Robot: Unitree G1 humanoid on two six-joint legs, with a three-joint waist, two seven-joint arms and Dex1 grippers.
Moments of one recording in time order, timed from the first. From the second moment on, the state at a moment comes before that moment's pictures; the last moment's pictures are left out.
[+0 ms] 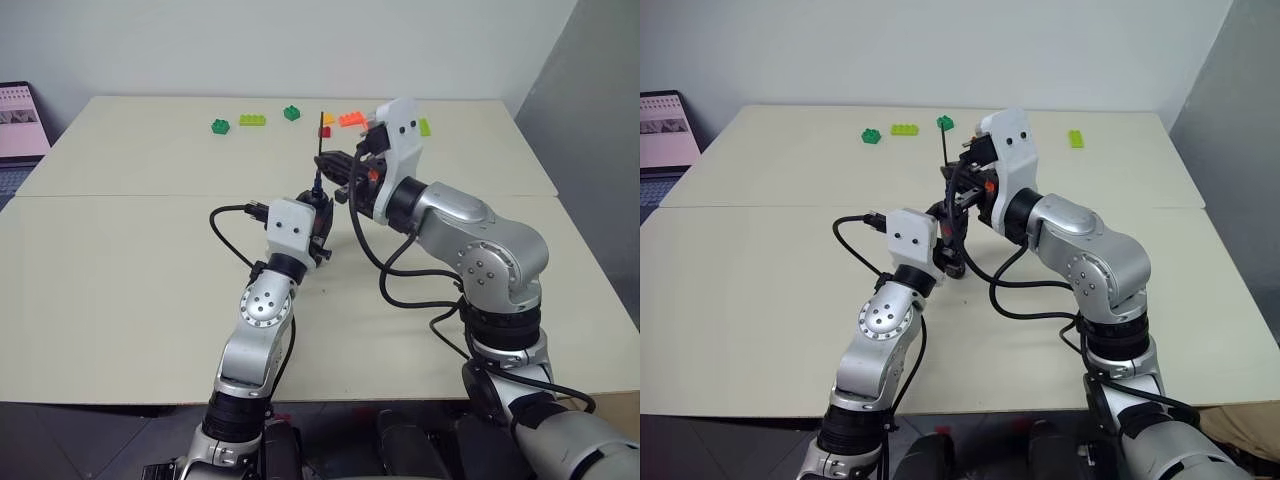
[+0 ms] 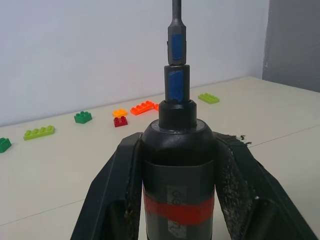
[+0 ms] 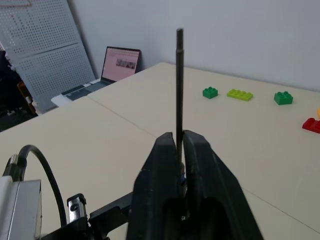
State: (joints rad) left arm -0.31 0.06 -0.14 -0.27 0.05 0.25 -0.10; right arm -0.85 -0.11 0.06 -0.32 0.50 0.99 0.27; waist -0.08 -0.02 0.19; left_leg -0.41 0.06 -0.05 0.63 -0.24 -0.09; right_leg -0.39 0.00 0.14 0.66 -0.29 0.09
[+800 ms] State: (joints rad) left arm -0.32 0.06 -0.14 -0.26 0.04 0.26 -0.11; right arm -0.83 -0.21 0.00 -0.29 0.49 0.90 0.33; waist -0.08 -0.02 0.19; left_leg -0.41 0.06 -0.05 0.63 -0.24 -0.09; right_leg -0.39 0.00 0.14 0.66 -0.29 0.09
